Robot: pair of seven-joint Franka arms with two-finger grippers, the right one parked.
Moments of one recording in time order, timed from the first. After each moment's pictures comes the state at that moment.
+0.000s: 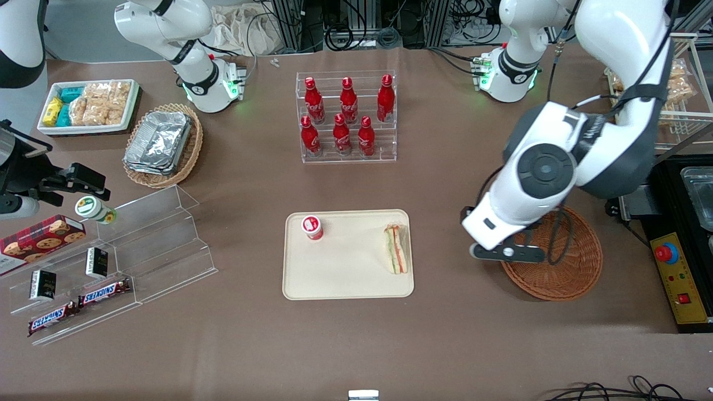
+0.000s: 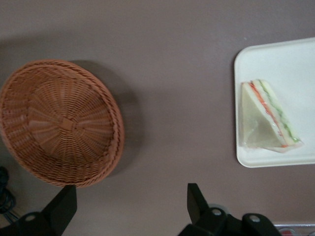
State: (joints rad) arm 0.09 0.49 -0.62 -1.35 0.34 1.63 -0.44
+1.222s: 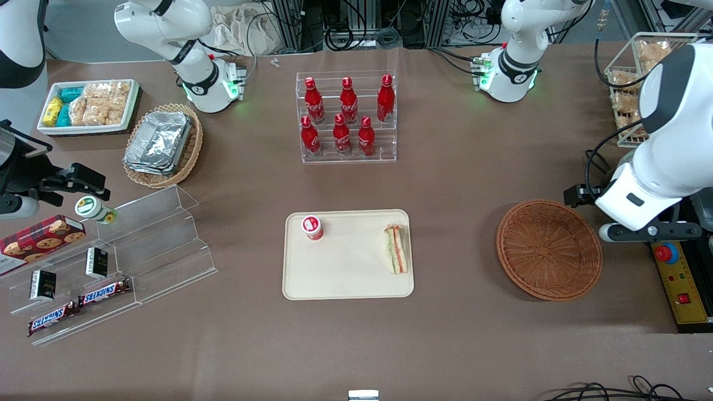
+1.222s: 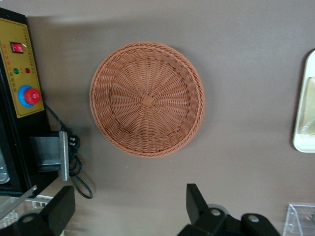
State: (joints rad) arm 0.35 0.31 -0.61 -1.36 0.27 1.48 -0.24
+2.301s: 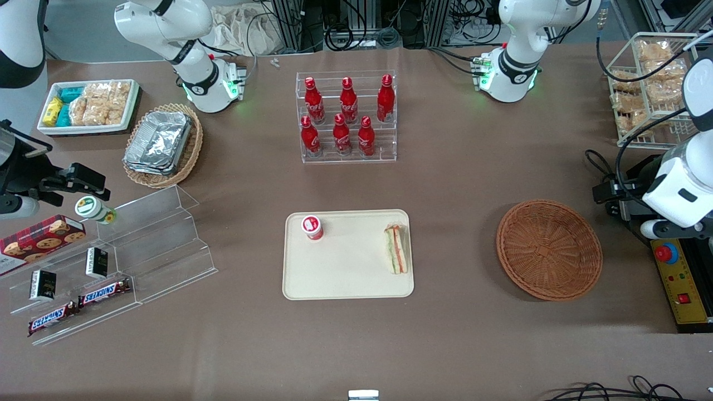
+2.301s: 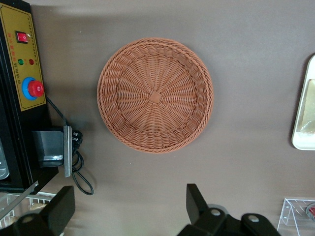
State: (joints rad) arm -0.03 0.26 -0.03 -1.36 0.07 1.49 -0.08
